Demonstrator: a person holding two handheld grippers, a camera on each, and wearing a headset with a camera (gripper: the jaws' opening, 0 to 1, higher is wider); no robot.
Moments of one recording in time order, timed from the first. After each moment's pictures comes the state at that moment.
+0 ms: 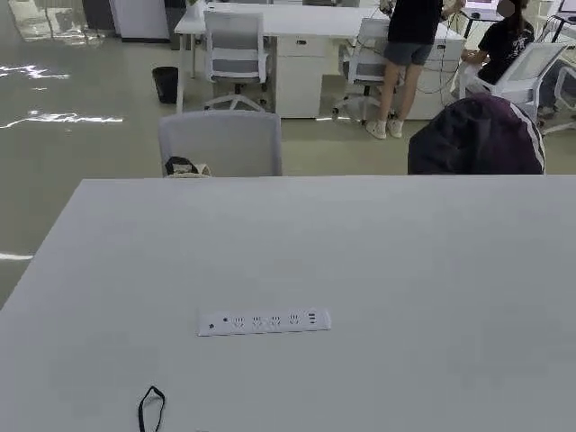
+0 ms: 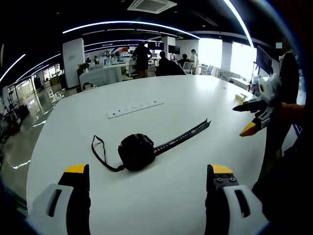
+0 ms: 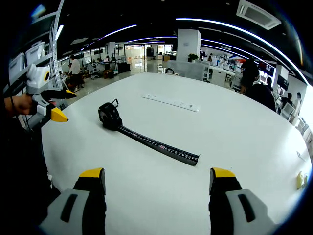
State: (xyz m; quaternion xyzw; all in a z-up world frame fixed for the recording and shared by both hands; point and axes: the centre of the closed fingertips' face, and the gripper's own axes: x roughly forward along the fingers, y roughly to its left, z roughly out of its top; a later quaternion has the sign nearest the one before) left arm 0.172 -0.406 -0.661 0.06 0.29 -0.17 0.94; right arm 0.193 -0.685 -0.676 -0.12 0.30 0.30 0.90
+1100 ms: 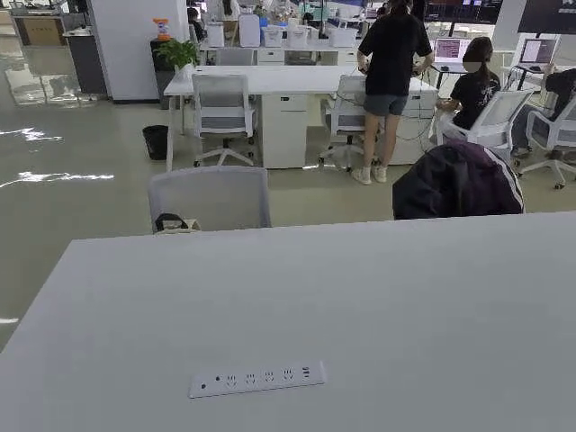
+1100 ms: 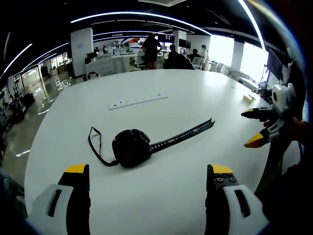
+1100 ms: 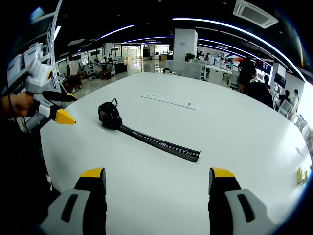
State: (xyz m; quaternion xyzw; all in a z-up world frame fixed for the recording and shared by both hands) left arm 0.179 -0.426 -0.668 0.04 0.33 -0.13 0.93; right arm 0.186 -0.686 -0.678 -0.11 0.31 0.29 0.90
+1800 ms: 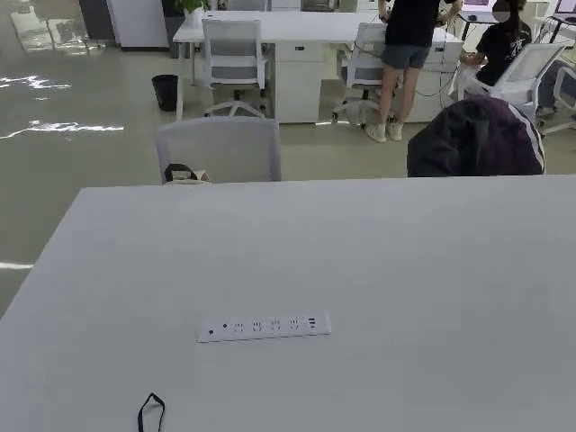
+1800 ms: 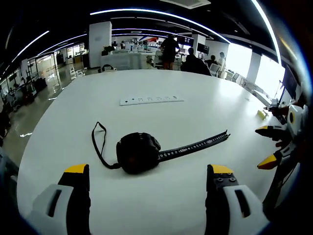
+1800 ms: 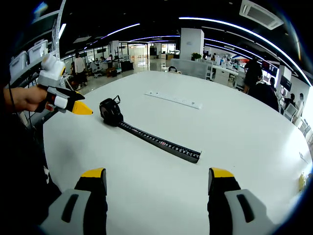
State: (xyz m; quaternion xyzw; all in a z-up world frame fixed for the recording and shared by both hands) left arm 0.213 -0.414 -0.695 -0.01 0.34 -0.06 0.94; right arm 0.196 -0.691 -0.689 -0.12 0.31 0.32 0.89
